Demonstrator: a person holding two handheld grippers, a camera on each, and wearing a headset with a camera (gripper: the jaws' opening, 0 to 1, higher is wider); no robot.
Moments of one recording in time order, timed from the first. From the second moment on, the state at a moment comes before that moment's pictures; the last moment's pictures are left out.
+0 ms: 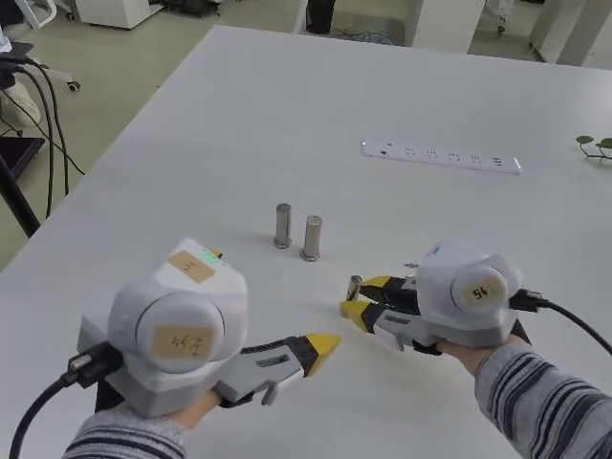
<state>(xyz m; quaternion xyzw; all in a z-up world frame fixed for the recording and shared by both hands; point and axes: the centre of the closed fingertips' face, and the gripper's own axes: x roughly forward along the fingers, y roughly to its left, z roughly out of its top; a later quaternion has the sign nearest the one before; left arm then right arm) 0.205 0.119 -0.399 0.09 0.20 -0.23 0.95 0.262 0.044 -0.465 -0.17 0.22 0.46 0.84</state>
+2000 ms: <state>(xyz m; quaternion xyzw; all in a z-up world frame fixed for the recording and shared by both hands) 0.203 0.115 -0.398 0.08 0.20 -0.24 0.95 0.292 -0.058 -0.489 -0.28 0.41 0.43 0.76</state>
